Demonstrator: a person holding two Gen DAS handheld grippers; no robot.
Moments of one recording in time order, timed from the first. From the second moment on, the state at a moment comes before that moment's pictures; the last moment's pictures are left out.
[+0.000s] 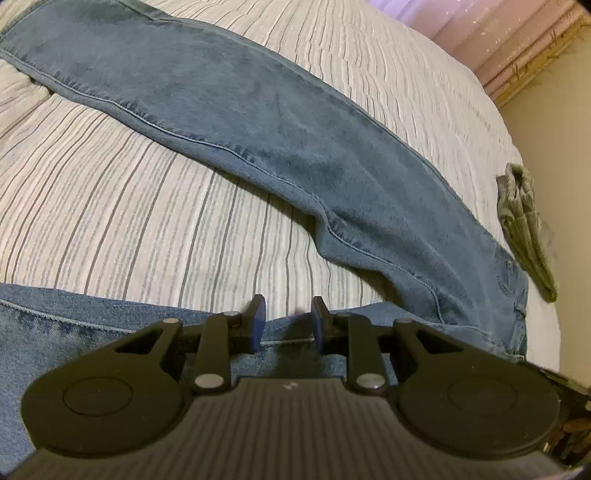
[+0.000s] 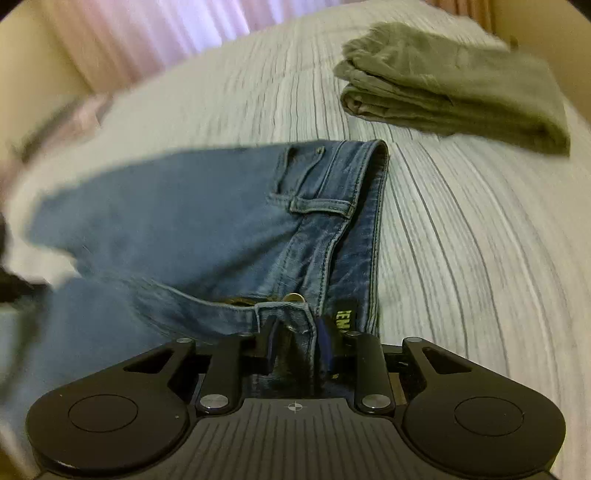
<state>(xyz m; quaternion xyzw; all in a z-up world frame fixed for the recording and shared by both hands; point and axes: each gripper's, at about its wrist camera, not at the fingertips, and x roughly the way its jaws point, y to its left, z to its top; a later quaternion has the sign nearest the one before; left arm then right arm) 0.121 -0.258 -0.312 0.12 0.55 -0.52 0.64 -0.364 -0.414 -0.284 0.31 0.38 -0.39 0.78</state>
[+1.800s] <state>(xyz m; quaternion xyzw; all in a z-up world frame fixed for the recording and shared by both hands) 0.486 -0.262 -0.342 -0.04 0.52 -0.34 0.78 -0.223 -0.280 -0.258 0.42 0.27 -0.64 0.58</state>
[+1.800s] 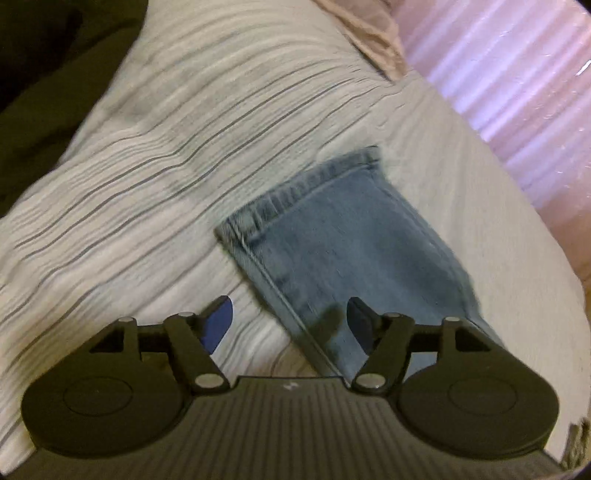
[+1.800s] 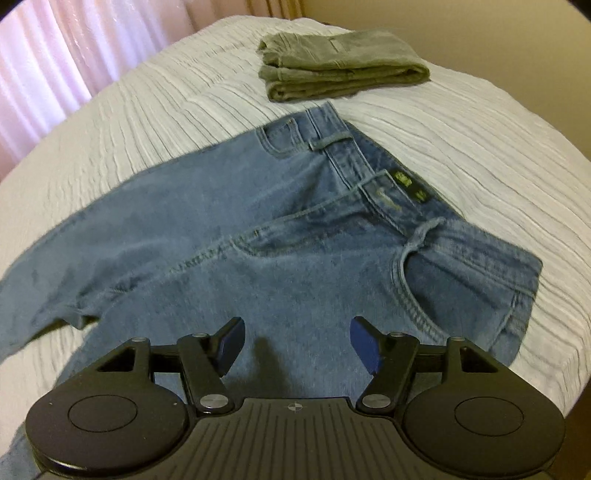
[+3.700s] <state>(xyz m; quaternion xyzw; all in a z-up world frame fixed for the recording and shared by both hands) 0.377 -0.349 -0.309 0.26 0.29 -0.49 0.78 -0.269 -0.293 -0.247 0.44 0.30 -0.65 0.54</state>
